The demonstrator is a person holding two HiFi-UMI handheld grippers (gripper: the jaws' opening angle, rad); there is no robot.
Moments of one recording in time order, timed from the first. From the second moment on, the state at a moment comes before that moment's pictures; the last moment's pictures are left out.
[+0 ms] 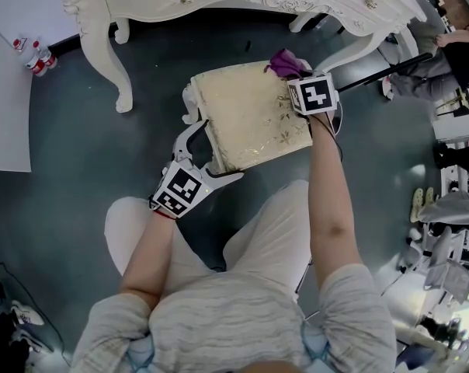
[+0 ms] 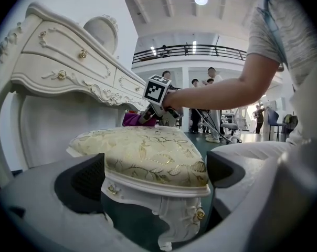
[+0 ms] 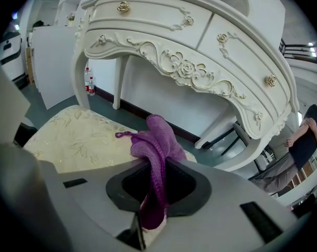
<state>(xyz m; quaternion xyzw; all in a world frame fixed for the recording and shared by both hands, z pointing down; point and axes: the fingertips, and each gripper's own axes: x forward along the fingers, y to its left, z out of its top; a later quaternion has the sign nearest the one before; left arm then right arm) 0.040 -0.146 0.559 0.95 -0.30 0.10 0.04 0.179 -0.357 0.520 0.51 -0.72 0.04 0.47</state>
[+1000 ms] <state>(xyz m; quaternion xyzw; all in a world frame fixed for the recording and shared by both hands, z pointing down) 0.040 -0.140 0.578 0.95 -0.28 0.13 0.06 0.068 -0.300 0.519 0.44 -0.77 0.03 0.45</state>
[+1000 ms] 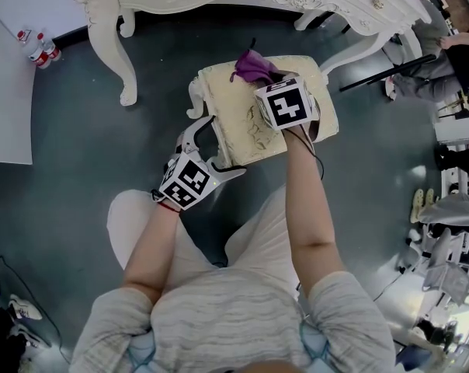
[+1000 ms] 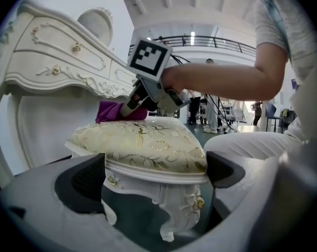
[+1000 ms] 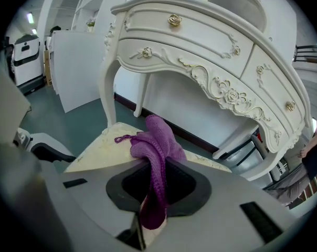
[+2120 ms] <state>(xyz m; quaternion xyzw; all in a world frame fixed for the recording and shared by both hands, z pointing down) 0.039 -0.140 0.580 0.95 -0.28 0.12 0.06 -0.013 -0.246 0.518 0.39 -0.82 0.02 0.43</state>
